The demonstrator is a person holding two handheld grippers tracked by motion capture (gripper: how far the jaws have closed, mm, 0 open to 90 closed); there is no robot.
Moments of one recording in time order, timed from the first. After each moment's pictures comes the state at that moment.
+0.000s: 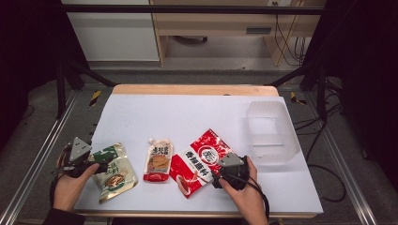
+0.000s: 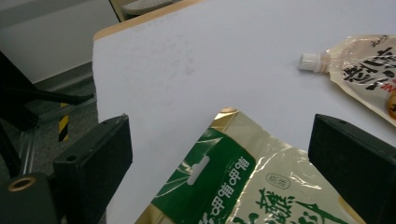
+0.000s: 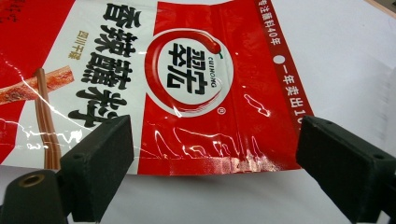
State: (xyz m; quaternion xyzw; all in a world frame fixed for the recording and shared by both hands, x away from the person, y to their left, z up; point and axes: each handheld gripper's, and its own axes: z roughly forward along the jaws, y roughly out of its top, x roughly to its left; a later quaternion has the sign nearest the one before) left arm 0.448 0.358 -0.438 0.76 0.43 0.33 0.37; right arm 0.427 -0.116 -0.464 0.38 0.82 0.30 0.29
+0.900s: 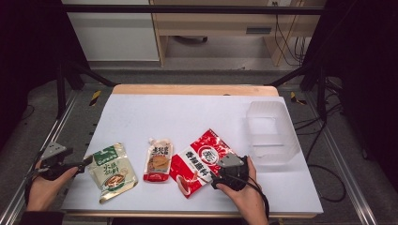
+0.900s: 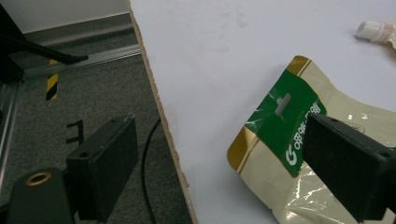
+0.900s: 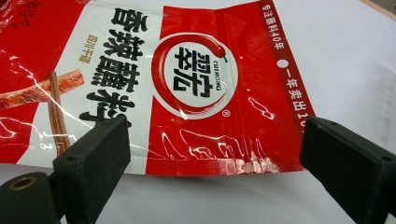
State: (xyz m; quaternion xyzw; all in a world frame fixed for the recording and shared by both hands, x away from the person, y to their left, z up) left arm 0.449 0.434 -0.456 0.74 0.49 0.27 0.38; right arm 0.425 -0.115 -0.462 0.38 0.82 0.31 0.28
